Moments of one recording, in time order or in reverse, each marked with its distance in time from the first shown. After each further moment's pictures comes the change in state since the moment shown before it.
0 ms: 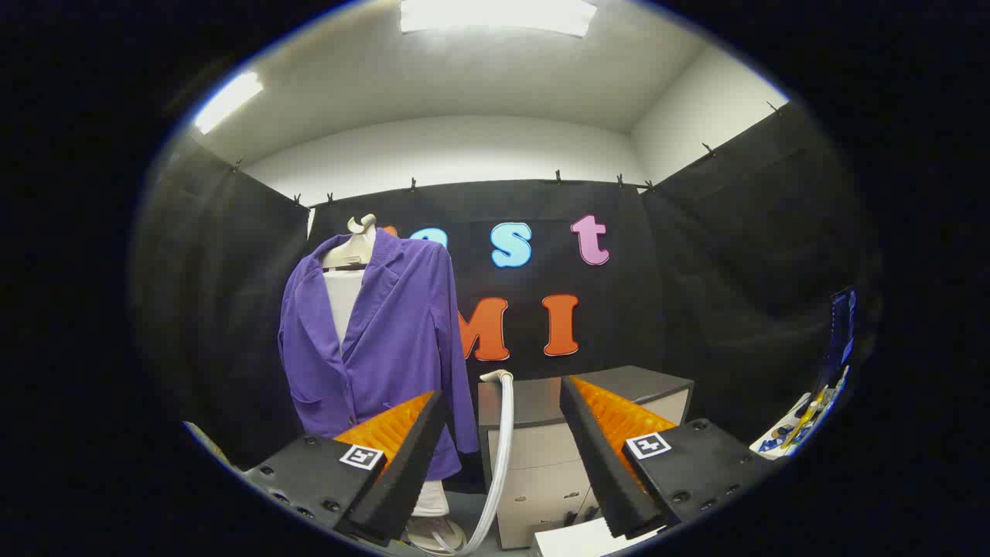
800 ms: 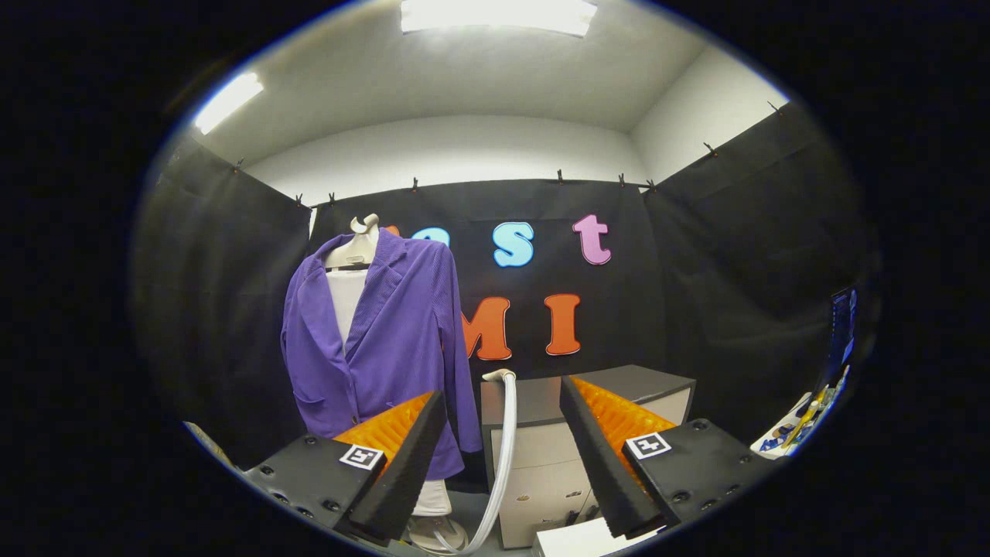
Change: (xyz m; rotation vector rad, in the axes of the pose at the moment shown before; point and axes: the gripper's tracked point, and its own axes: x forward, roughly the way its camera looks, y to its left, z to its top) arm -0.001 0.004 0.000 0.004 0.003 0.008
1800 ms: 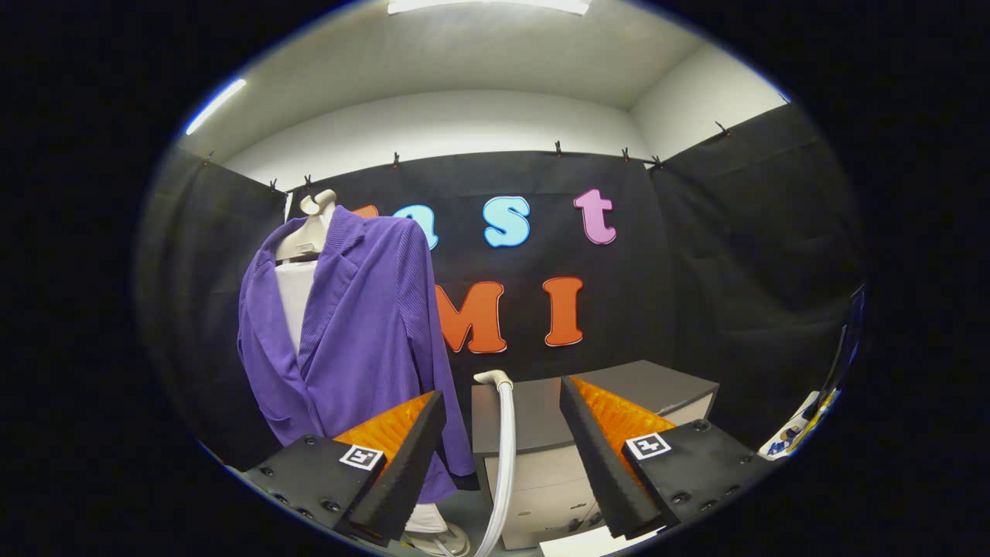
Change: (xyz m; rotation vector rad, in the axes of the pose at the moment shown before) arm 0.165 -0.010 -0.001 0.057 0.139 -0.044
